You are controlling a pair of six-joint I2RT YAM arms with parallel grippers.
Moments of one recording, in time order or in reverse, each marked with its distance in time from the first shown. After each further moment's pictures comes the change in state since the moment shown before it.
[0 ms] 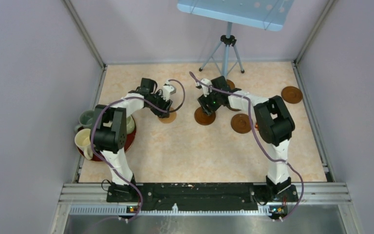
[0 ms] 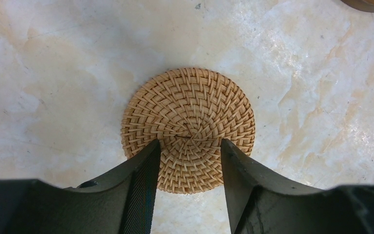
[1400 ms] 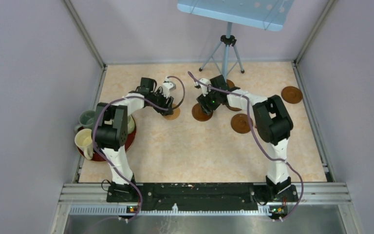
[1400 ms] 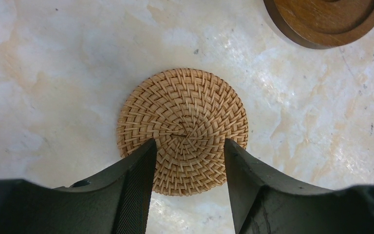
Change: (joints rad) left arm 0.008 0.057 0.027 0.111 0.109 -0.072; right arm 0.005 0.054 0.087 -0.035 -0.006 -0.018
